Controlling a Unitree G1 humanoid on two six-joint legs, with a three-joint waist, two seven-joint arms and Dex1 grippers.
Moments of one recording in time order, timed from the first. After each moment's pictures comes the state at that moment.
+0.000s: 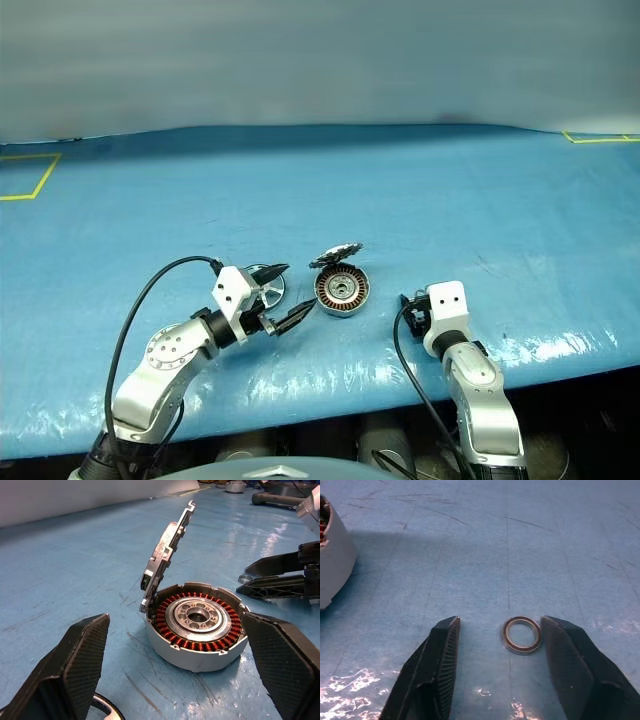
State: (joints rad) left arm 0.04 0.35 -0.20 -0.32 -0.21 0.22 -0.61; right arm 0.17 -0.19 -0.09 -0.28 0.06 0.42 0.30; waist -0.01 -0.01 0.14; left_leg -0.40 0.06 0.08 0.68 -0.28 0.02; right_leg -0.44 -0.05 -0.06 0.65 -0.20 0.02
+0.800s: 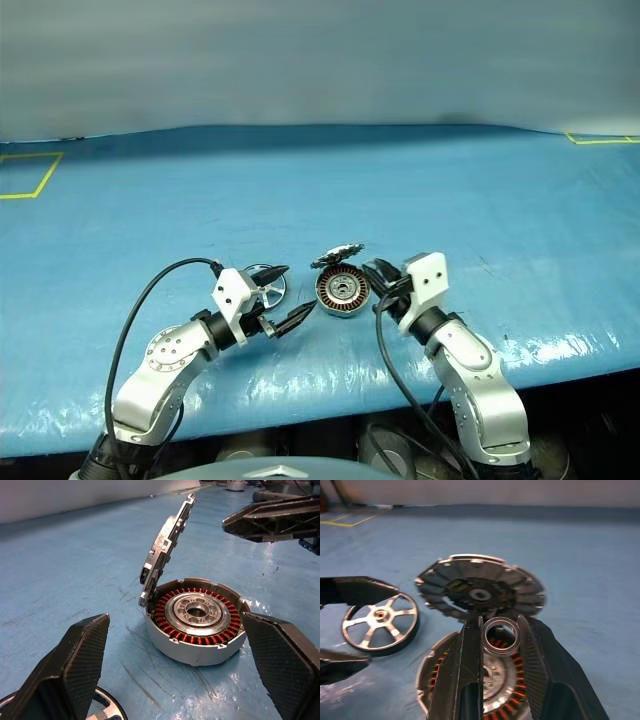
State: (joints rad) left arm 0.05 0.34 -0.20 -0.31 -0.21 0.19 -0.62; right arm 0.10 -0.27 0.06 -0.55 0.31 0.53 0.45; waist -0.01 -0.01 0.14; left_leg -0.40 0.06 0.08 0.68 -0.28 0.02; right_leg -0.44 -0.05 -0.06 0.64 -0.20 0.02
